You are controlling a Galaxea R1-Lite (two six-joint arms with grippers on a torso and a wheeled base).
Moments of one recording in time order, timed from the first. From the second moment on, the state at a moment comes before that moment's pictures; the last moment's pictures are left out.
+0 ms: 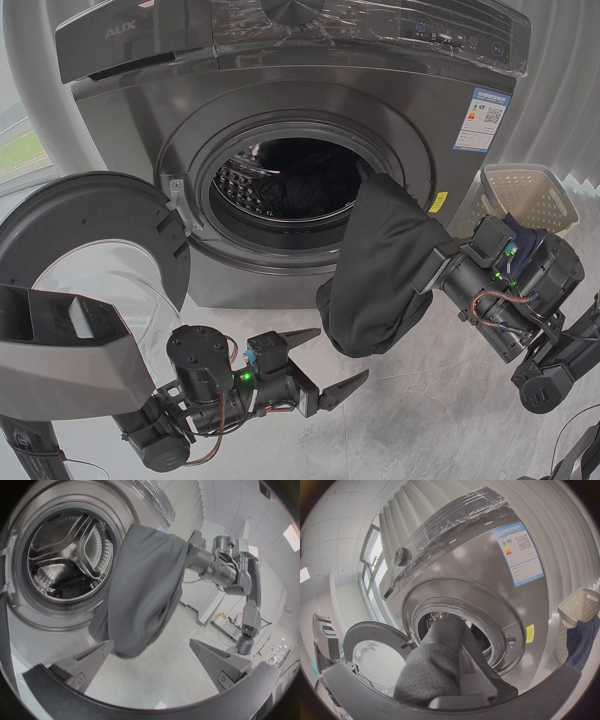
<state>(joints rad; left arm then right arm) -0.76 2.10 -0.47 -1.55 -0.24 -0.05 0.64 1.79 -0.55 -1.54 -0.09 0.16</state>
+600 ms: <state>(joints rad) -0.80 2.20 -0.68 -1.55 -0.24 -0.04 0.65 1.83 -0.55 -1.54 -0.09 0.16</state>
